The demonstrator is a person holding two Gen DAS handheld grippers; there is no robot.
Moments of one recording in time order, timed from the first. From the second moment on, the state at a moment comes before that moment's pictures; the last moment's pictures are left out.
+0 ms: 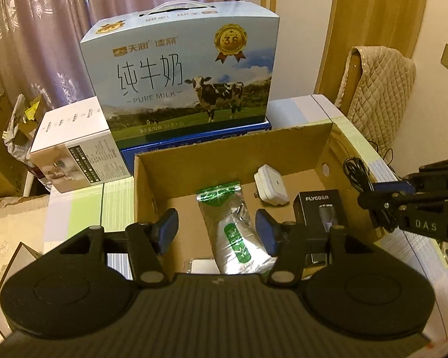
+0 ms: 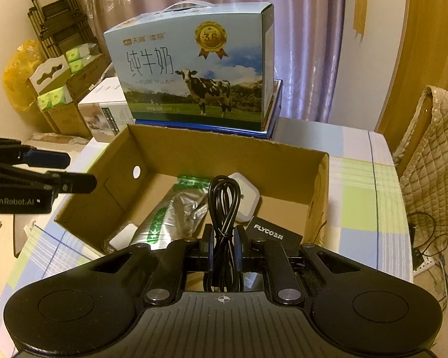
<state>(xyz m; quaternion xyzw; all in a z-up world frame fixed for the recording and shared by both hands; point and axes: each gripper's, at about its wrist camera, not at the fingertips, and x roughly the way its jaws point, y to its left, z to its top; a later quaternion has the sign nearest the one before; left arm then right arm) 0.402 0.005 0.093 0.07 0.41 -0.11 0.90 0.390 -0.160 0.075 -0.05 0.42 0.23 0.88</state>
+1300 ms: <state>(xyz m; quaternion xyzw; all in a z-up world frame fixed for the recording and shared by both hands) 0.323 0.012 0.107 0.04 0.41 -0.10 0.90 0.317 -0.164 0.105 -0.04 0.40 0.23 0.89</state>
